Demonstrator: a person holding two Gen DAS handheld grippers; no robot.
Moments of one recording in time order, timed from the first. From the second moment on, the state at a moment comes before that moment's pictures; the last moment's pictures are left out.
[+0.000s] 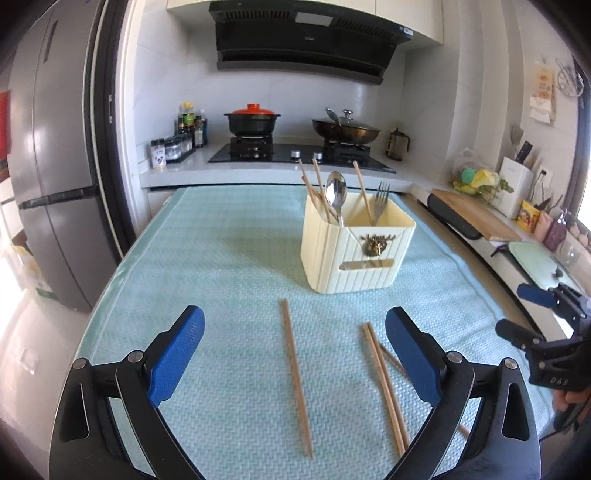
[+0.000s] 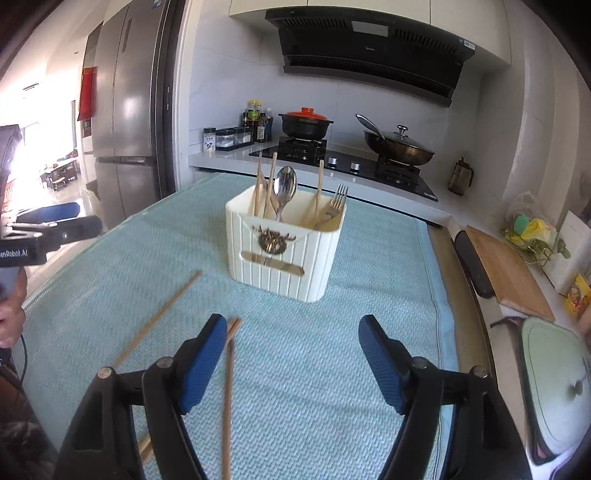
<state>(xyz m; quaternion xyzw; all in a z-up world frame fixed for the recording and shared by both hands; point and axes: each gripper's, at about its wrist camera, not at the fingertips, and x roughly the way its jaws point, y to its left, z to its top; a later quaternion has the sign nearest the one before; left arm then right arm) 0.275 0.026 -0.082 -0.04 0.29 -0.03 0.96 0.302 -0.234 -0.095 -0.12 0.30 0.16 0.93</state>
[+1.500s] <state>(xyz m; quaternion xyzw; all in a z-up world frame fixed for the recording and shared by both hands) 0.244 0.028 -0.178 -0.08 0.38 -0.03 0.92 0.187 -0.279 -0.176 -0.03 0.37 0.04 0.93</state>
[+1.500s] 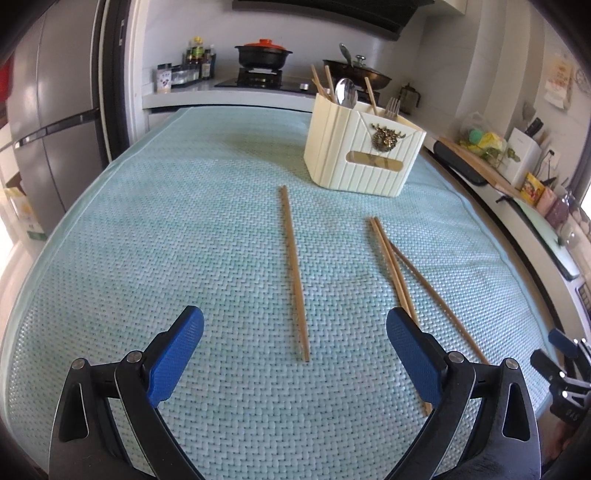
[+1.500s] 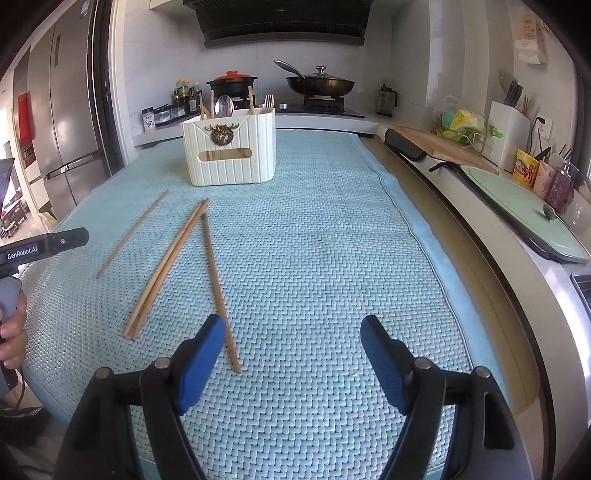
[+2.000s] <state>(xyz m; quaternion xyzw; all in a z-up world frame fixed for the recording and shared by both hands) 0.250 0.052 -0.196 -0.08 0.40 -0.01 0.91 0.199 -0.278 -0.188 -0.02 0.38 0.07 0.92</state>
